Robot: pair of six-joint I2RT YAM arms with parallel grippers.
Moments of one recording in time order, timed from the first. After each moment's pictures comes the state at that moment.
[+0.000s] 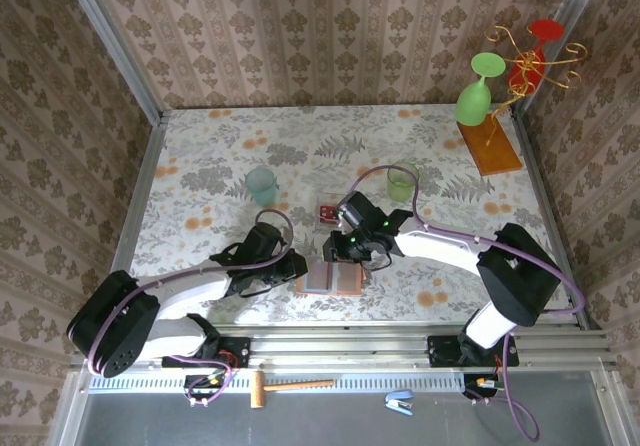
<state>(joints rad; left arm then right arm) -0.75 1.24 0.40 -0.01 0.33 -0.95 0.79 1.60 0.95 -0.35 -0.34 0.79</state>
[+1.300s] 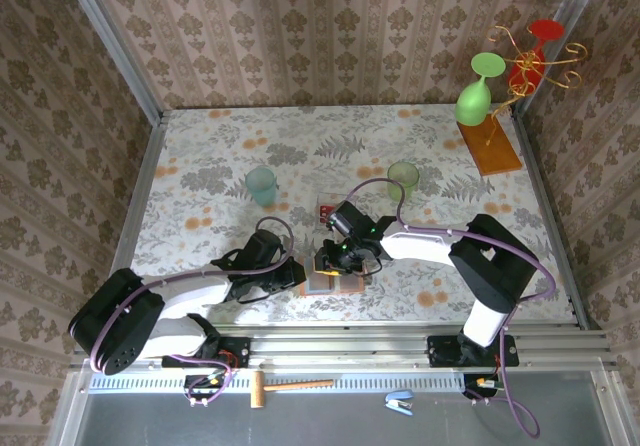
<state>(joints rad) -0.76 1.25 0.34 0.03 0.35 -0.95 0.82 1.72 0.94 -0.27 -0.42 0.91</state>
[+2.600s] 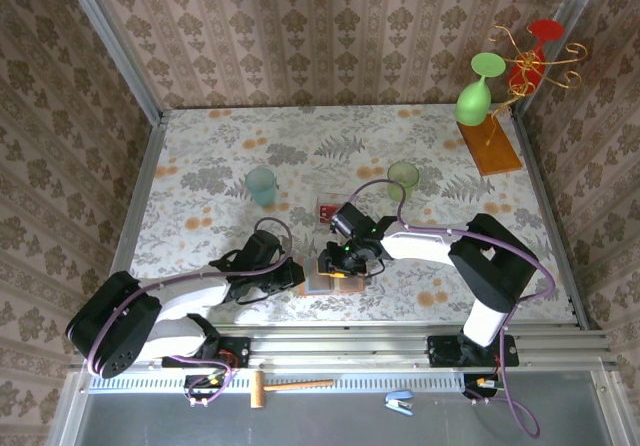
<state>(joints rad) -0.76 1.23 0.33 0.01 0.34 -0.95 0.80 1.73 0.93 -0.31 -0.40 0.89</state>
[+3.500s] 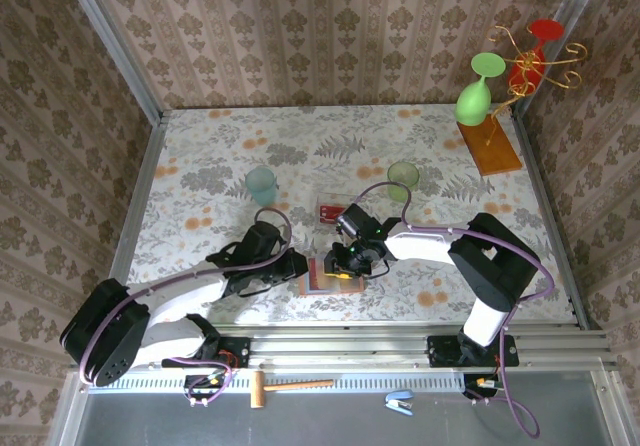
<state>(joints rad) -0.76 1.18 0.42 -0.06 0.34 -0.96 0.77 1.72 0.88 -0.28 -0.40 0.89</state>
